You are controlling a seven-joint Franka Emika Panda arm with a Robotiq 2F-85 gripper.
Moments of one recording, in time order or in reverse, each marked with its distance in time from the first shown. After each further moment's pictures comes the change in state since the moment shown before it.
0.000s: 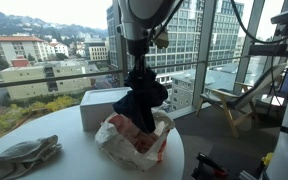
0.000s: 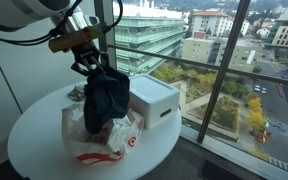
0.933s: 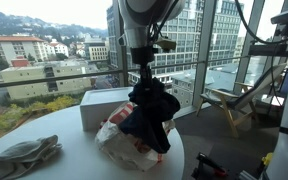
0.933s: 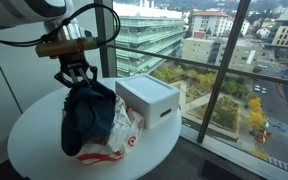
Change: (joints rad) arm 0.079 -0.012 -0.043 -0.039 0.145 -0.161 -0.132
